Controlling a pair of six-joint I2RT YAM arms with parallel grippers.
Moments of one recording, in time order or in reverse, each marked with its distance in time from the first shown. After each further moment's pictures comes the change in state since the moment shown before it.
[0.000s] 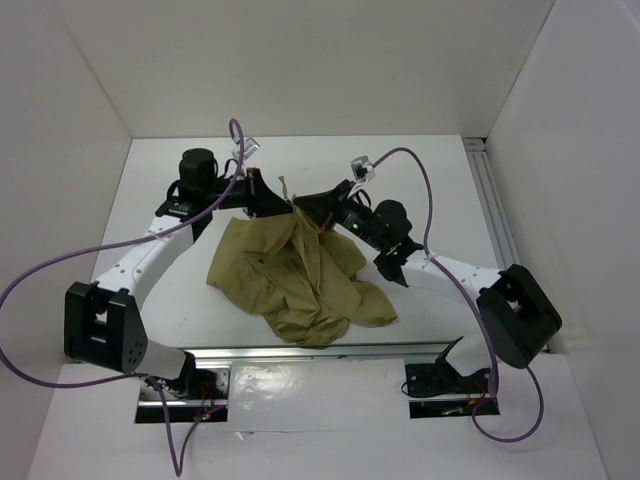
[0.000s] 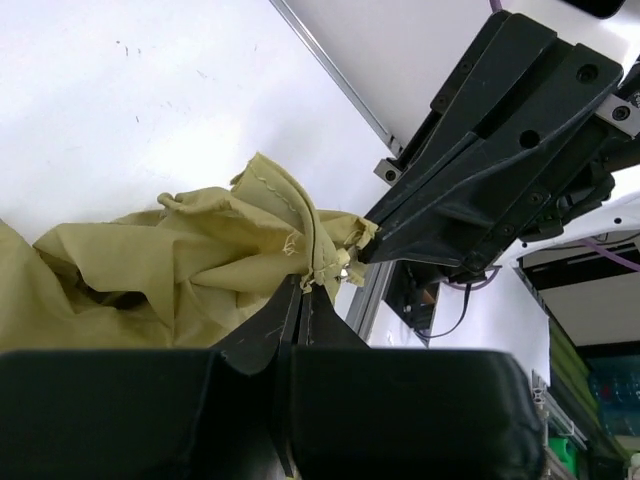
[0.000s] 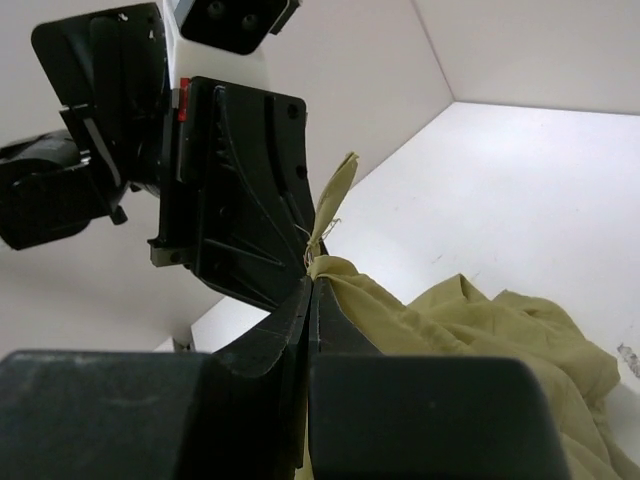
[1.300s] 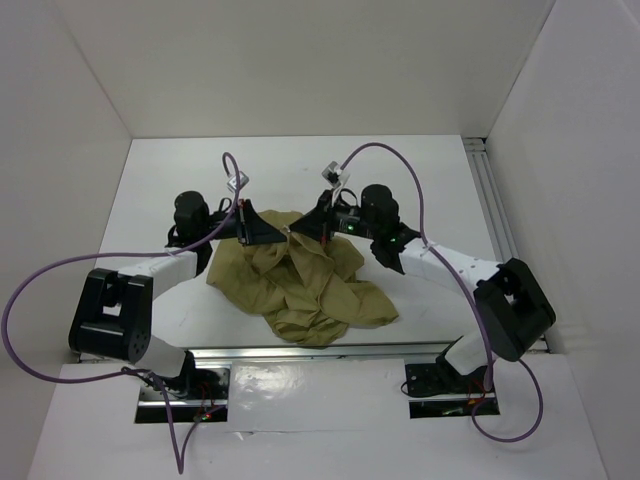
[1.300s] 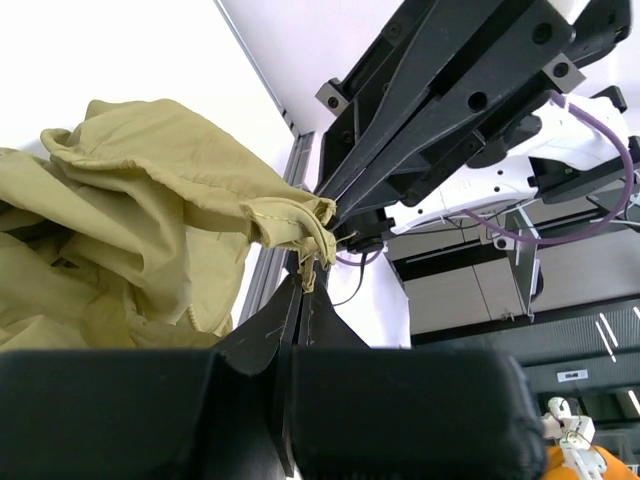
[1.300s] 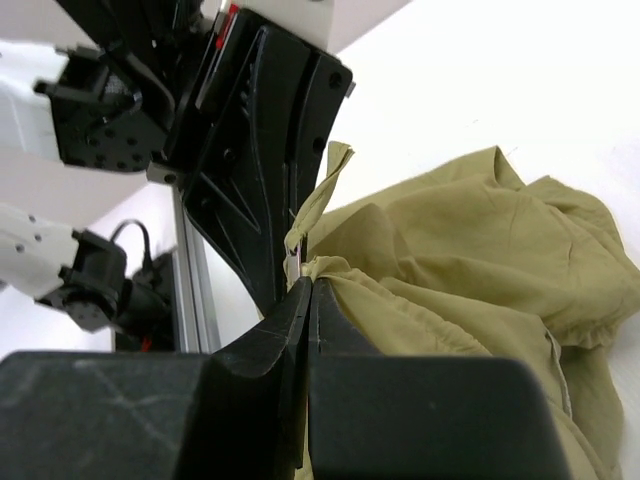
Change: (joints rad) left arm 0.072 0.051 -0.429 0.772 0.222 -0.569; right arm -0.037 0.048 0.119 -0.399 -0.339 -0.214
